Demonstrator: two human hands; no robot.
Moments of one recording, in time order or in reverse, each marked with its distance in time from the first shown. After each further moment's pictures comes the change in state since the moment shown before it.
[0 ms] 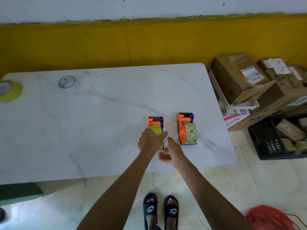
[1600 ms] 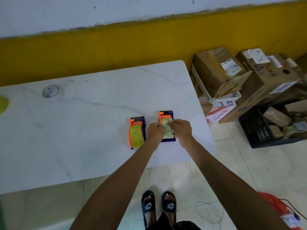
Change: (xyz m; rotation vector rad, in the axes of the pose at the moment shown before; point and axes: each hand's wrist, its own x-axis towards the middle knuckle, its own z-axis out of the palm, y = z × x) left_hand -0.026 0.077 0.053 -0.396 -0.163 0.054; right_hand -0.006 -0.067 -0.095 -0.161 0.223 -0.493
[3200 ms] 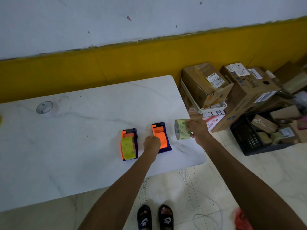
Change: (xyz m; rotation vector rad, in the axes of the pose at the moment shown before) left_hand -0.019 0.009 0.020 -0.198 -0.007 -0.123; right_hand 0.016 -0.039 -0.101 0.116 0.077 0.055
